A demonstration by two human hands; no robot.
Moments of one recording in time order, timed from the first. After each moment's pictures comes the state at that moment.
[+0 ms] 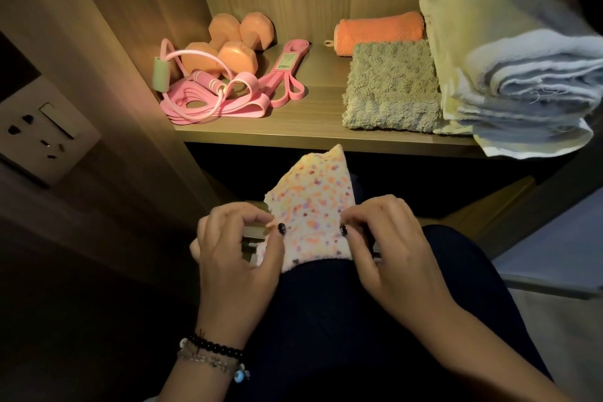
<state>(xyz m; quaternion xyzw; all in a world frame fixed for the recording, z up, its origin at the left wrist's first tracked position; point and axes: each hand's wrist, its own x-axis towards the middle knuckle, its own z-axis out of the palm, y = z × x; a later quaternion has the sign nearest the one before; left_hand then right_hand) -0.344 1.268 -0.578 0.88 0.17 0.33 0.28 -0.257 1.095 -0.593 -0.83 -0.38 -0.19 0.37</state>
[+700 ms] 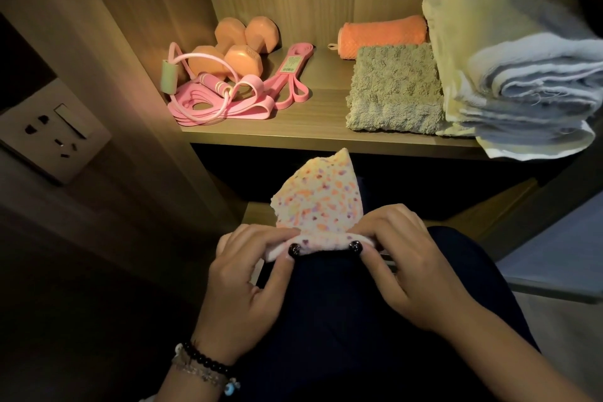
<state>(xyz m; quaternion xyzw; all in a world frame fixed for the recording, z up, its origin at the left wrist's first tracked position) -0.360 1.270 -0.579 0.89 0.01 0.30 0.34 -0.253 1.076 -0.591 -0.80 -0.45 -0.13 0.37</state>
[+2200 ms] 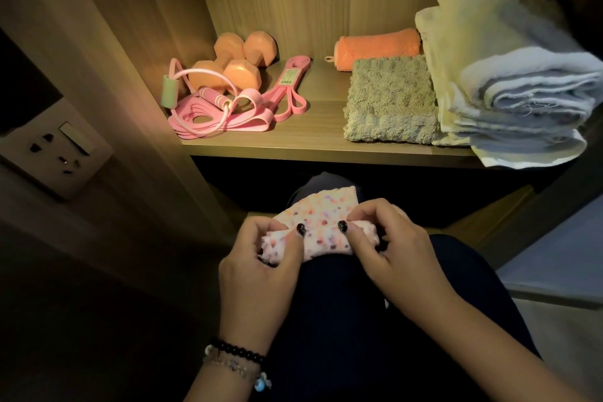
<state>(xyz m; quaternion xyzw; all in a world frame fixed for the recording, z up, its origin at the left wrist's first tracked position) -0.338 1.248 -0.569 0.82 0.24 0.29 0.43 -0.249 1.099 -0.580 -0.83 -0.29 -0.05 0.48</state>
